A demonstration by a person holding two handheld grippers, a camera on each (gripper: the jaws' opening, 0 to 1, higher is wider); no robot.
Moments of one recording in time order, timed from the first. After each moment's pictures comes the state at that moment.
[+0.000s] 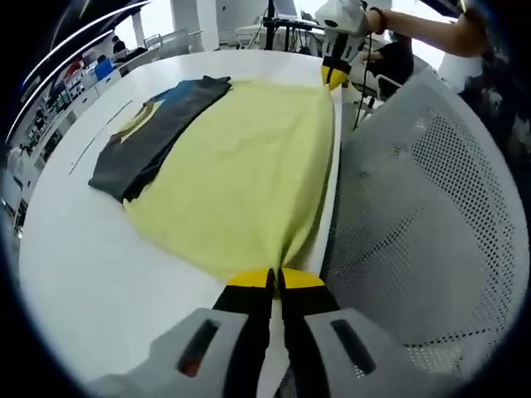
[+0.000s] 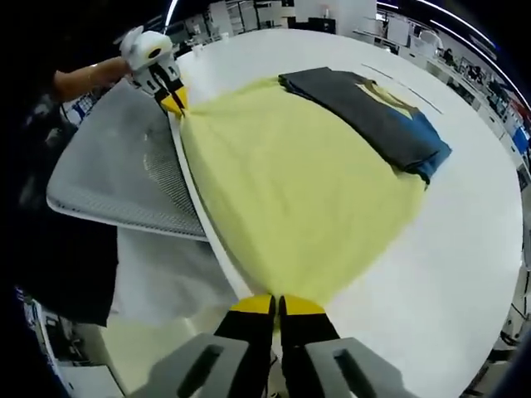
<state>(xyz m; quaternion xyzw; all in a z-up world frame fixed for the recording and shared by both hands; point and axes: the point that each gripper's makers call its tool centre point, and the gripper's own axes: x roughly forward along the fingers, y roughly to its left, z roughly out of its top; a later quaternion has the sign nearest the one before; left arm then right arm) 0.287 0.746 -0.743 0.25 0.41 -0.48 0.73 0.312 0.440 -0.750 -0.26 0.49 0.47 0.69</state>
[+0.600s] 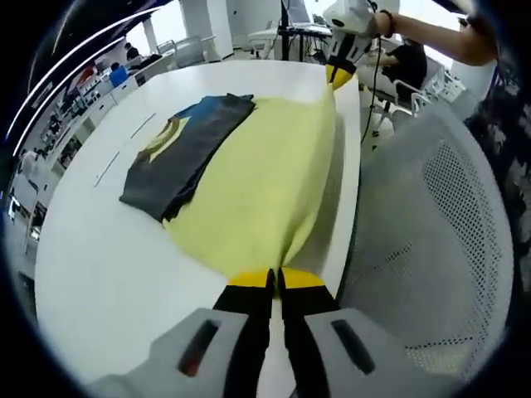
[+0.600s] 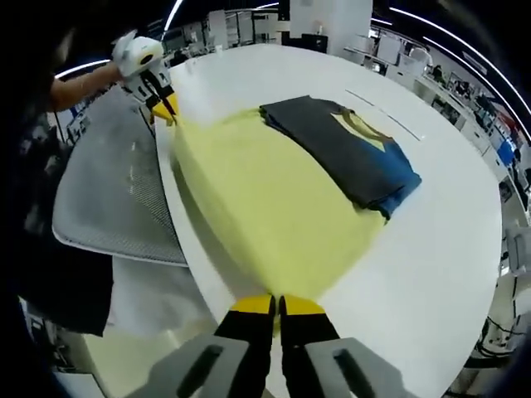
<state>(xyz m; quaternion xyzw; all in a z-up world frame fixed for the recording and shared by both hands) 0.318 0.750 -0.704 0.27 0.39 -0.44 0.76 0.356 0.444 -0.710 -0.27 0.44 0.45 0.73</state>
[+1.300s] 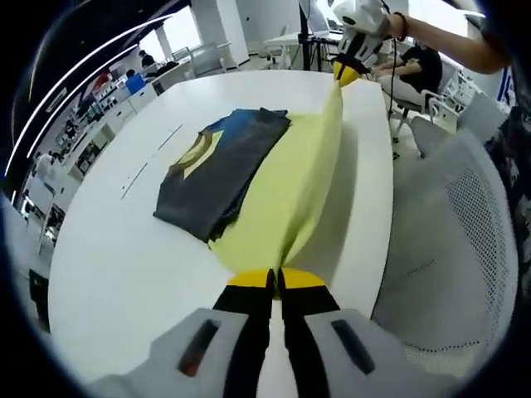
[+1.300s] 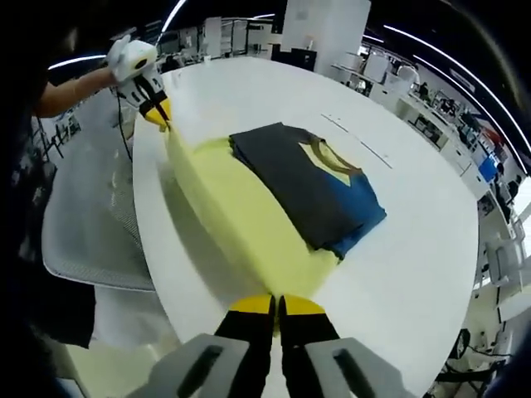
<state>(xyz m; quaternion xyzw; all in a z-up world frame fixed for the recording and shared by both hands) 0.373 0.759 -0.677 0.28 0.37 -0.41 0.79 0.414 0.453 -0.676 -0.28 0.39 0.42 0.77</state>
